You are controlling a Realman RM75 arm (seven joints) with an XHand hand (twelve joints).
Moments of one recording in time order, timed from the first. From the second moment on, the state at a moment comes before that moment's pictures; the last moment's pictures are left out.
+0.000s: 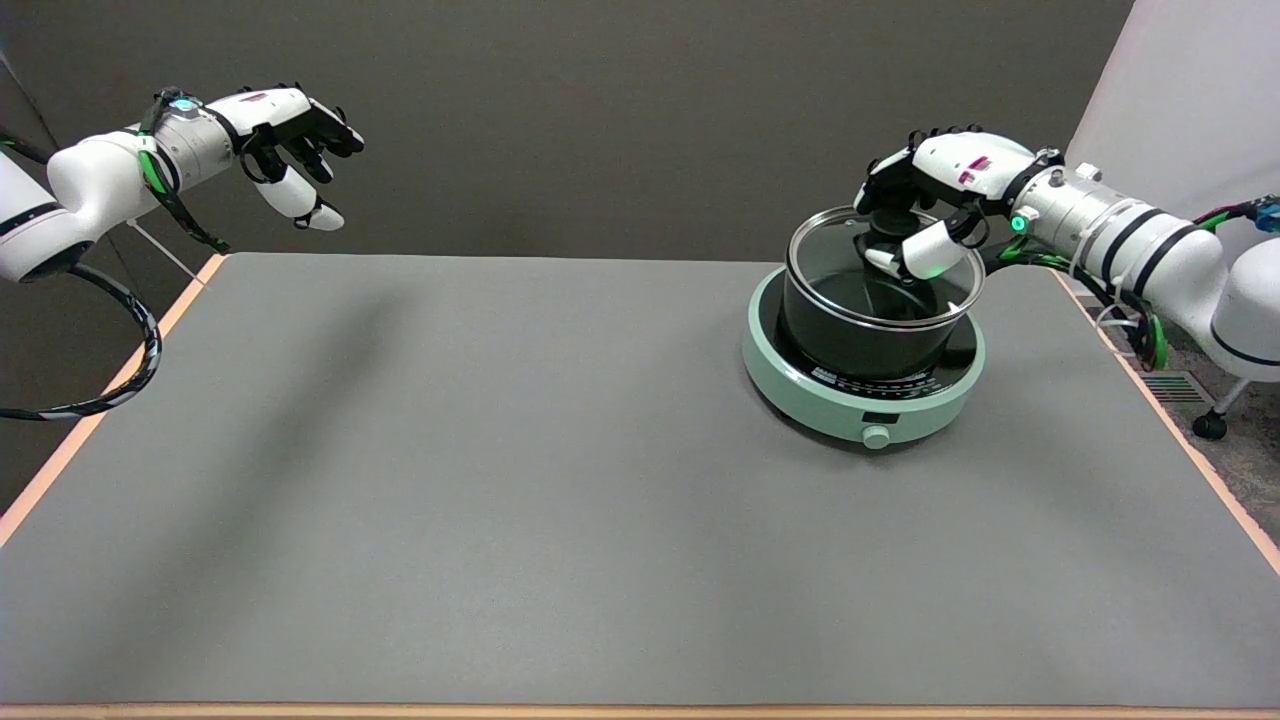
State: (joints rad) arm 0.16 -0.39 -1.77 1.52 2.31 -0.02 -1.08
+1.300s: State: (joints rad) arm 0.09 -0.39 -1.70 1.51 2.31 -0.03 -1.08
